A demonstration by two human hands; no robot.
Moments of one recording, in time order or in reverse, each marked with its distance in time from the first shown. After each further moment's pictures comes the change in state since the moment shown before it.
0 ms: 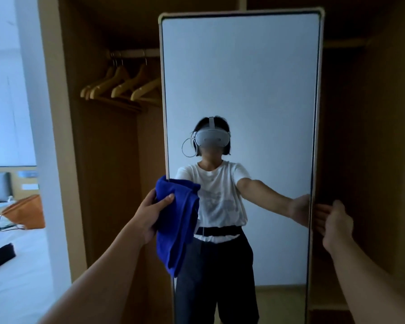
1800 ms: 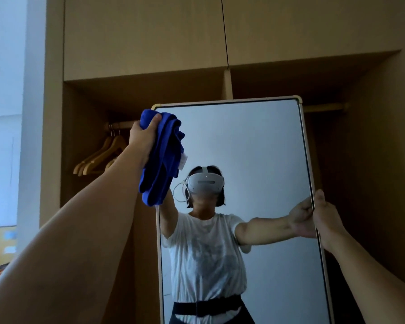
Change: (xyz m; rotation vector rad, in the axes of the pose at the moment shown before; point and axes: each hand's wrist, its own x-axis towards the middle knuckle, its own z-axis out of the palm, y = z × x) left_hand 0.083 0.285 0.109 0.261 0.242 0.560; right_hand 0.012 -0.135 0.099 0.119 -0.132 -0.369
